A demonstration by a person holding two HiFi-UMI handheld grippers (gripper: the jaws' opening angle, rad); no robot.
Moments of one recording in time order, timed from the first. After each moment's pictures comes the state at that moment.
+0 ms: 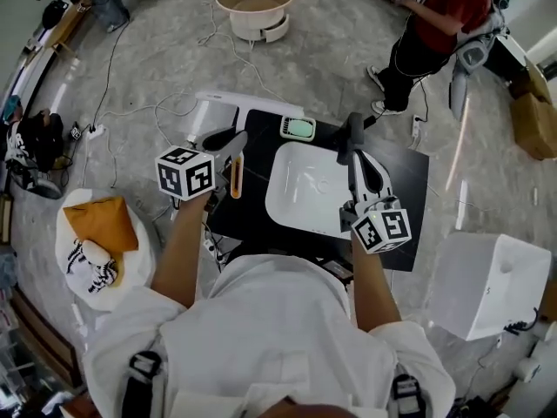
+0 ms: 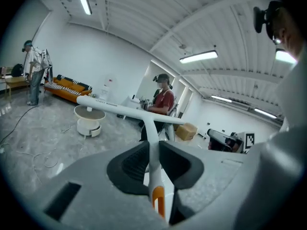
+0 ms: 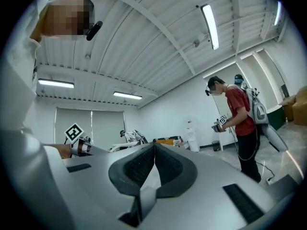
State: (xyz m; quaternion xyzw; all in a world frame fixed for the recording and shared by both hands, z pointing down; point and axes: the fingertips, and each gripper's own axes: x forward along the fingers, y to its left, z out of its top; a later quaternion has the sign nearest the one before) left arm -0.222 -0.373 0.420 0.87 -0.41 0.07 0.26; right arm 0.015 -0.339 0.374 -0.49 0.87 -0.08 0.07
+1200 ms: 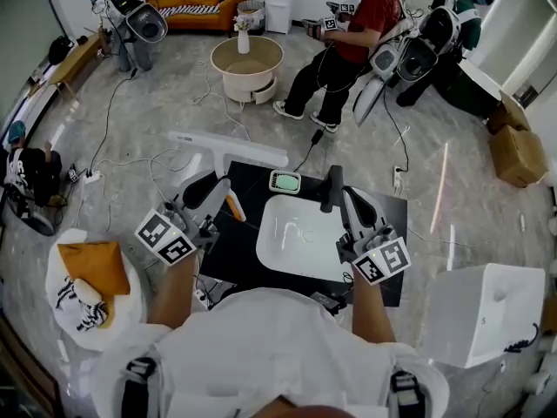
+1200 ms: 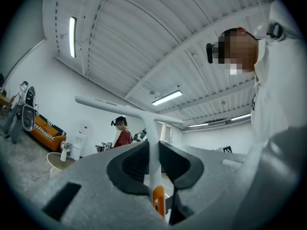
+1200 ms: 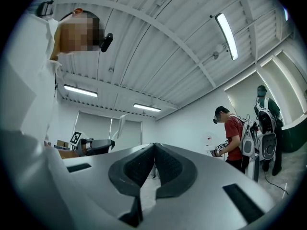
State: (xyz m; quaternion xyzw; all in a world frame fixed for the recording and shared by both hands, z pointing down) left arm -0.229 -0.304 0.265 0.92 -0.36 -0.16 0.04; right arm 0.008 -0.305 0.276 -0.38 0.92 0.02 0.12
